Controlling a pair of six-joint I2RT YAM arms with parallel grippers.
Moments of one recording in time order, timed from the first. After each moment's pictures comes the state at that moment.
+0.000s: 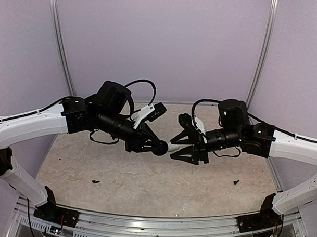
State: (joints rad) left arm -0.96 1.47 1.32 -0.48 0.48 0.03; right arm 0.92 1.23 0.97 -0.14 -0.55 -0.28
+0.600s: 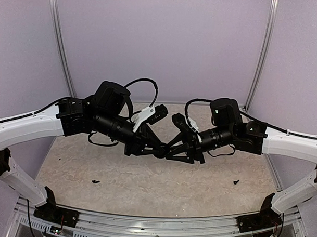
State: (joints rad) left arm -1.02 1.44 1.32 -0.48 0.46 0.08; right arm 0.92 1.32 1.02 -0.14 -0.68 -0.21
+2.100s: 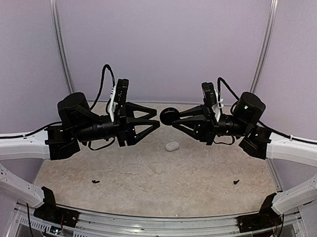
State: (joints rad) left arm -1.01 1.21 0.89 0.46 0.36 -0.16; right arm 0.83 1.24 0.88 0.55 -0.78 0.17
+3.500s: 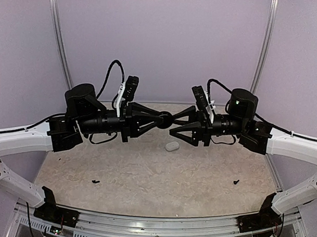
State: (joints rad) left arm -0.98 1.27 1.00 0.31 0.43 -0.12; right arm 0.83 1.27 0.95 0.31 -0.77 0.03
